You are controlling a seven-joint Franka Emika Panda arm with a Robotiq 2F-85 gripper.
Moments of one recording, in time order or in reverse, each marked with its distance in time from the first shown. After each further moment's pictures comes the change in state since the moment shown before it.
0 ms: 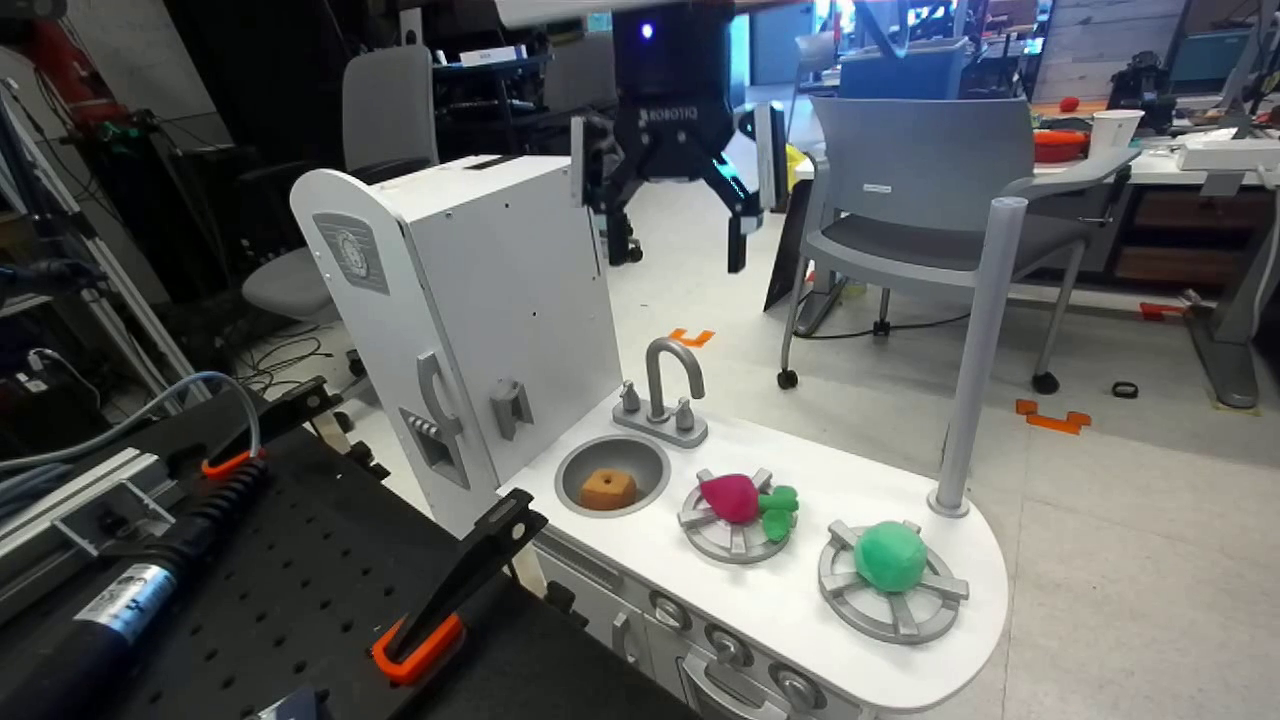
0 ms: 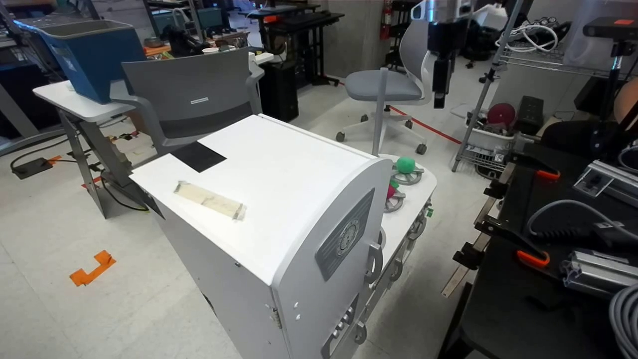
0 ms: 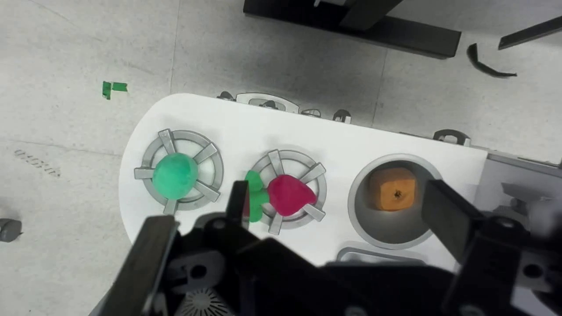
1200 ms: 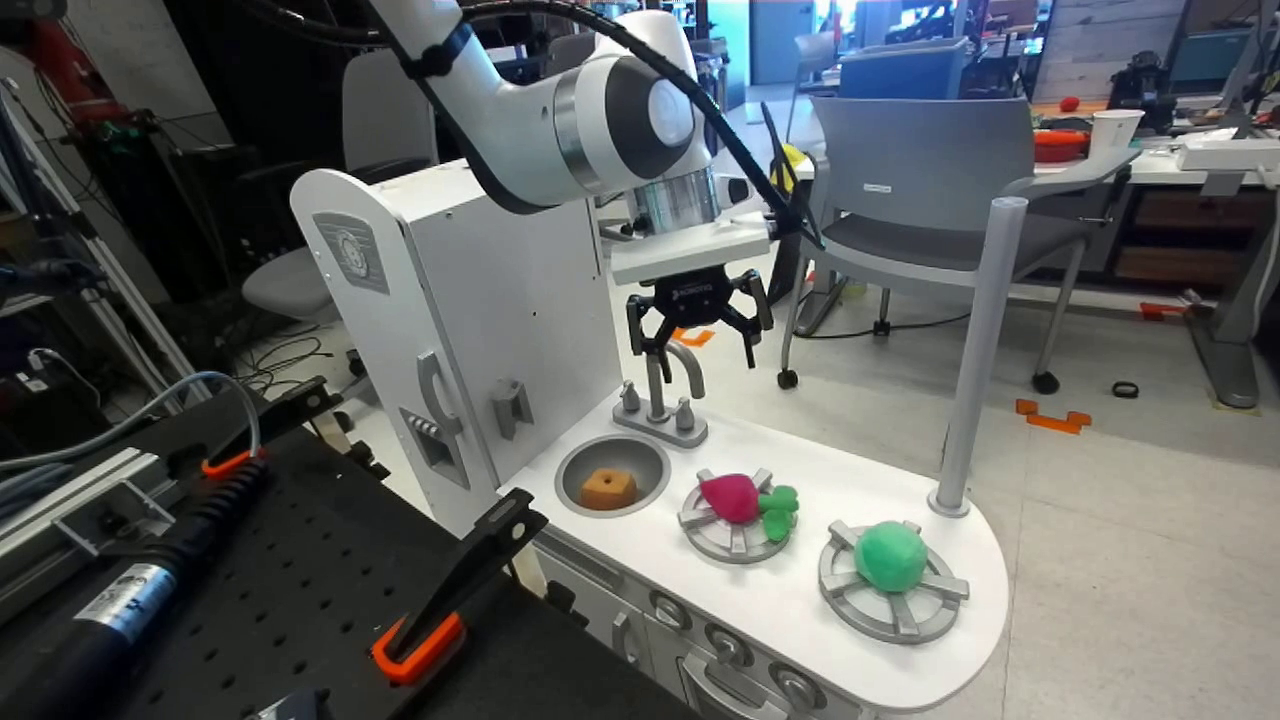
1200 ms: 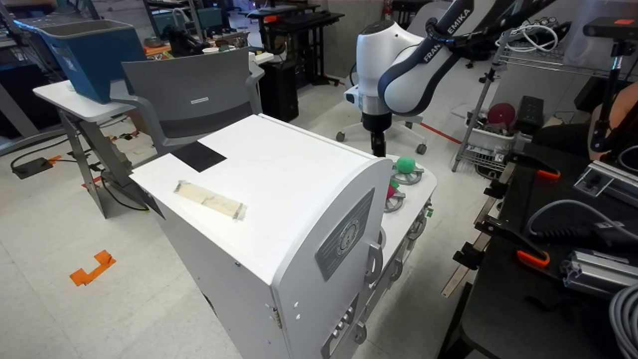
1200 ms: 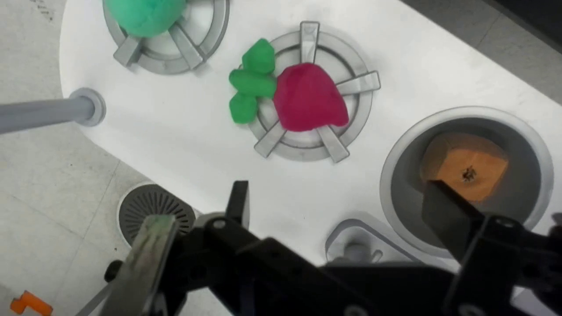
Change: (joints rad) arm 0.054 0.564 0.076 0.451 -0.244 0.247 -0.029
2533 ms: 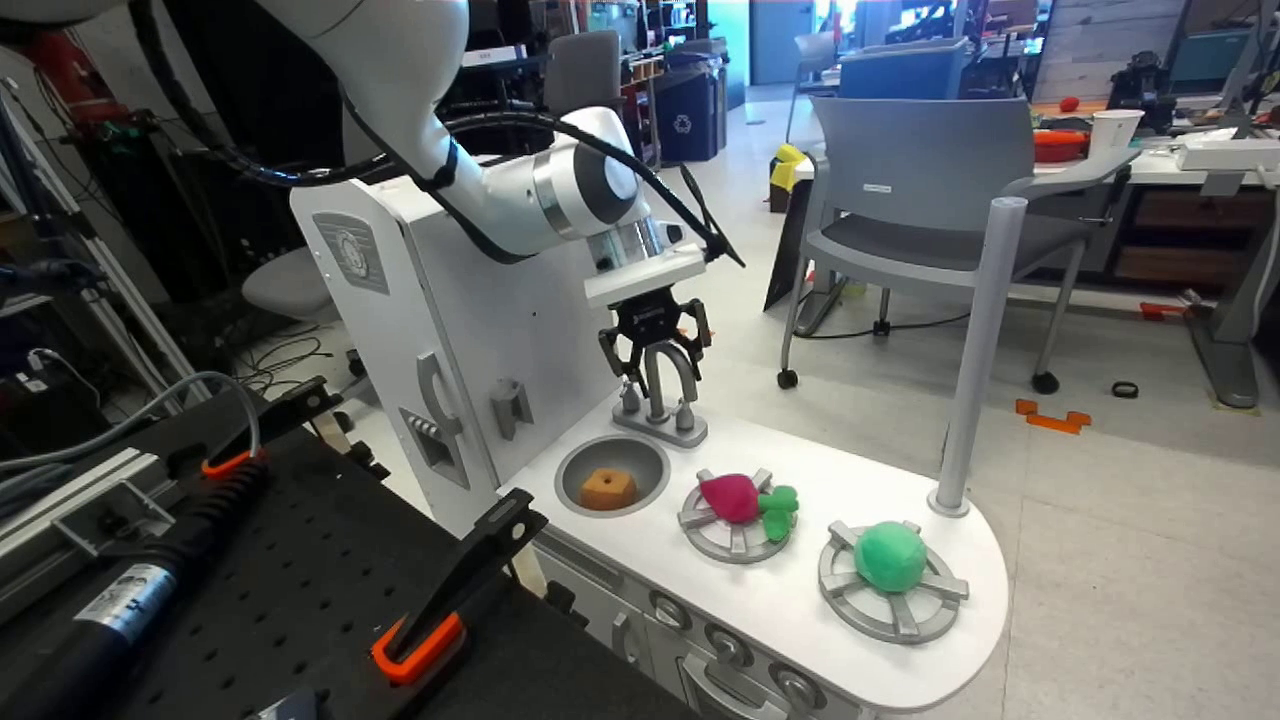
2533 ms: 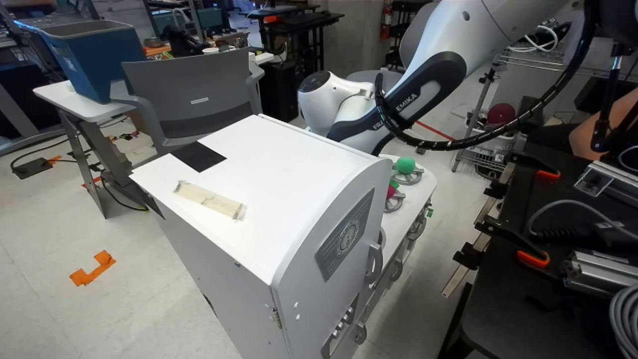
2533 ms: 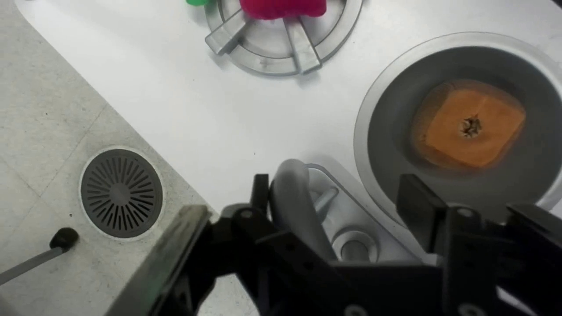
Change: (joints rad) arm 0.174 0.379 -0.017 0.558 -0.042 -0.267 0.001
